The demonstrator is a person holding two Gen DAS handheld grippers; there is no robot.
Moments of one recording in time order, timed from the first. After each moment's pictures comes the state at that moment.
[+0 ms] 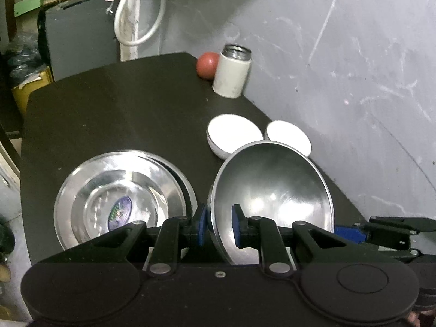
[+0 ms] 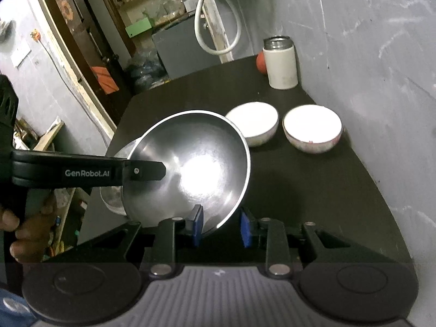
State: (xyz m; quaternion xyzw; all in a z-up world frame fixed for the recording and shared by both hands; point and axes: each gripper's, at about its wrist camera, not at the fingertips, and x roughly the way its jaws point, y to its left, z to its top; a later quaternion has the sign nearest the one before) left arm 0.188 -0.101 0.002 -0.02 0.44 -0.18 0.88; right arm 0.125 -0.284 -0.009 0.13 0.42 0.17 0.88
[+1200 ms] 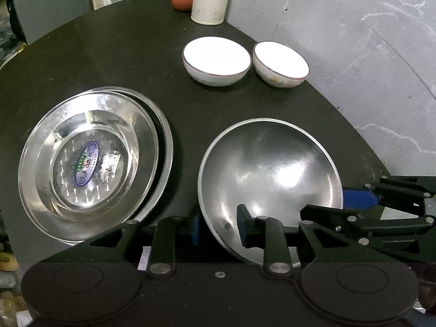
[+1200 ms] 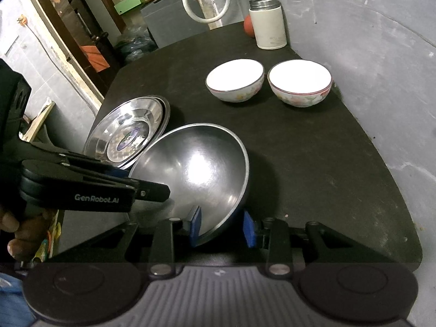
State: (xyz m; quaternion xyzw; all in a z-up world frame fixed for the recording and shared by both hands) left arm 0.194 -0.127 -0.046 0.04 0.54 -0.20 0.82; right arm 0.117 -0.290 -0.036 0.12 0.48 0.16 0.85
